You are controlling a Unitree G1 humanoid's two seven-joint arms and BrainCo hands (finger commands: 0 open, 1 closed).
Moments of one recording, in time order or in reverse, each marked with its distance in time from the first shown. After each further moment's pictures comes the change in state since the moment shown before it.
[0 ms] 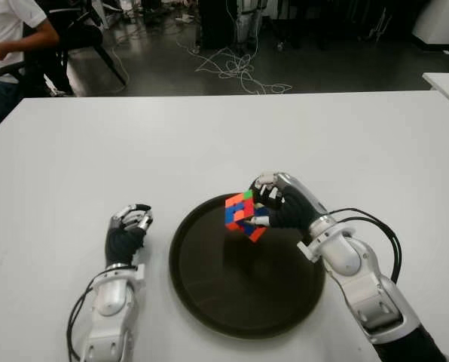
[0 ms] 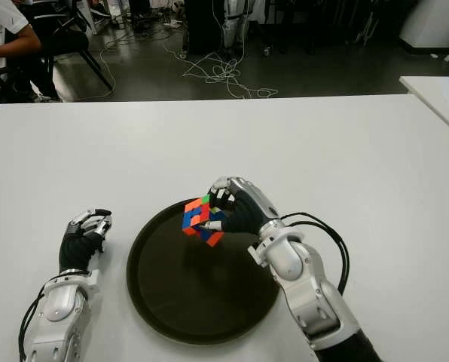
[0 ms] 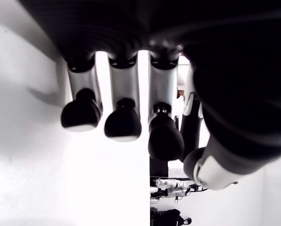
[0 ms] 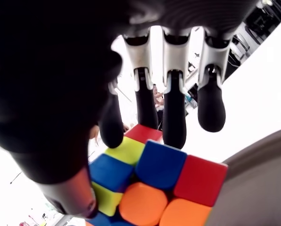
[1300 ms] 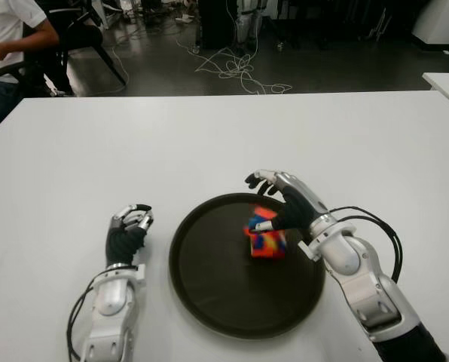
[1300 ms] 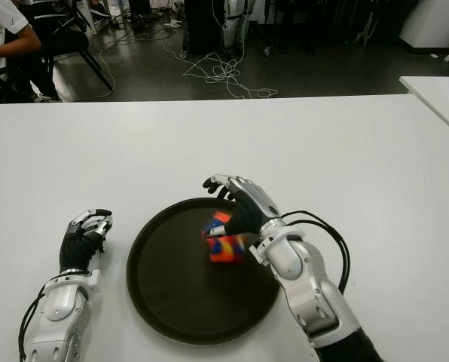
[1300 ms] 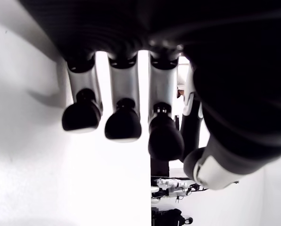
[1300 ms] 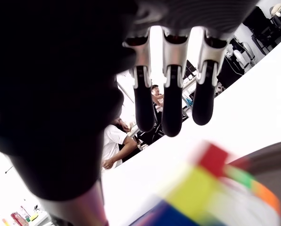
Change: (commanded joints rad) left arm 0.004 0.007 -0.010 -0.011 0.016 0.017 -0.001; right arm -0.008 -0.008 -0.002 0.025 -0.064 -0.038 0.017
